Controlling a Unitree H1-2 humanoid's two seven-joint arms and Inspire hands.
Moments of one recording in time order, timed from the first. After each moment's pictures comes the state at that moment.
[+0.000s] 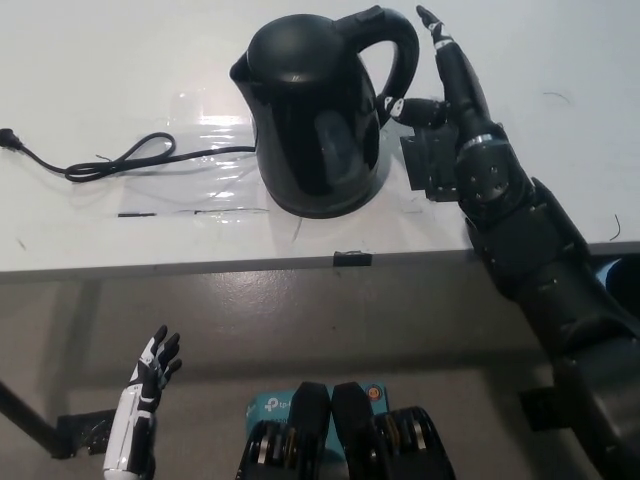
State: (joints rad) left_arm 0.02 0.09 0.03 0.25 0.02 -0.43 -0.03; right_arm -1.11 -0.07 0.14 1.13 -0.31 -0.19 -0.27
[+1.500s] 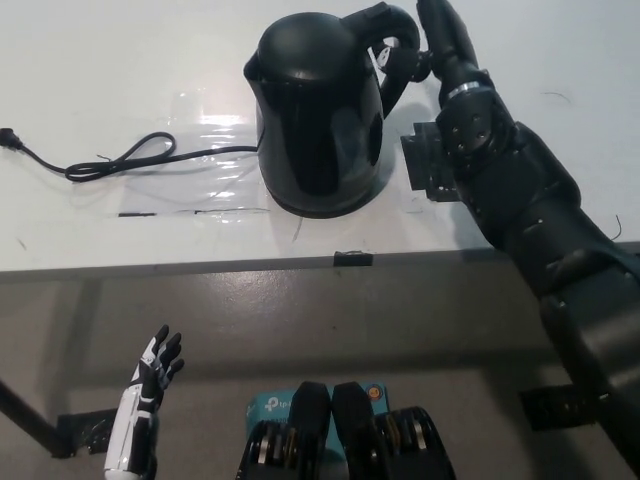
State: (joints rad) left_arm 0.02 0.09 0.03 0.25 0.00 -0.43 -0.04; right_arm -1.29 -0.06 0.22 1.35 -0.33 -0.23 -0.31
